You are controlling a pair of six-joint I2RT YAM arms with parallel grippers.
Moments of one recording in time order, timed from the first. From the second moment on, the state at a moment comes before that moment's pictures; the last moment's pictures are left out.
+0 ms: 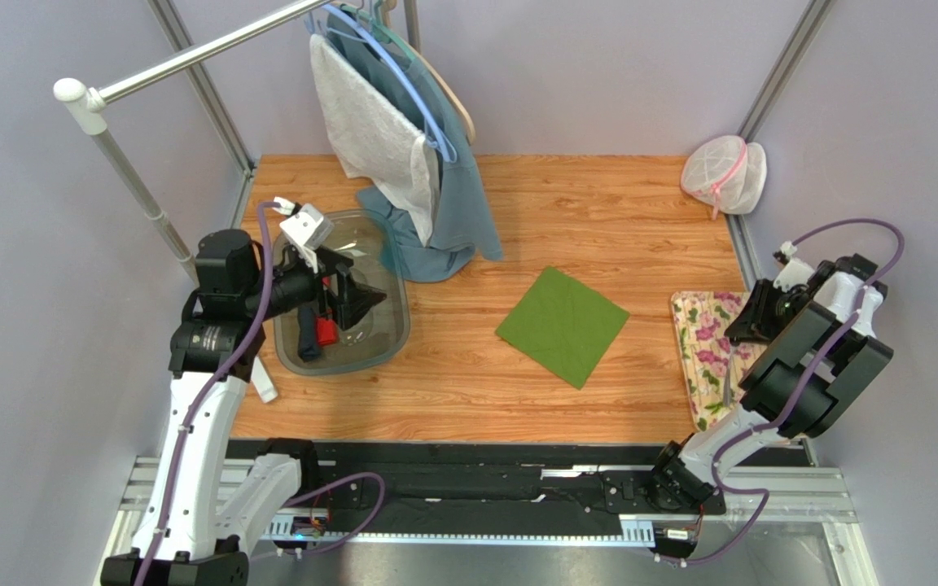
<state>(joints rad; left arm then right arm) -0.05 0.85 1.04 -0.59 0.75 0.11 -0.76 1.71 1.20 -0.89 -0.47 -0.44</state>
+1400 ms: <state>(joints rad) -0.96 0.93 0.89 -0.28 0.56 0.91 0.58 1.60 1.47 -1.30 -1.32 -0.73</state>
